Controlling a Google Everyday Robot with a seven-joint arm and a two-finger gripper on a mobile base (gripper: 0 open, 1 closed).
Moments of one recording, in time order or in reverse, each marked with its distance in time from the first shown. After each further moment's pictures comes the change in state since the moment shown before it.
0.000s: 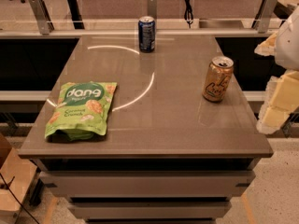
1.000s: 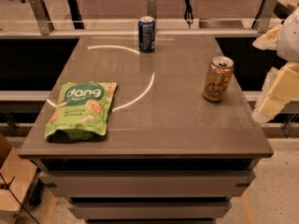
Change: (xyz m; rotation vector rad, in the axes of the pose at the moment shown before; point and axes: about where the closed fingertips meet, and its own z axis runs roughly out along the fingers) arm -0.004 -0.019 0.001 0.013 -0.125 0.020
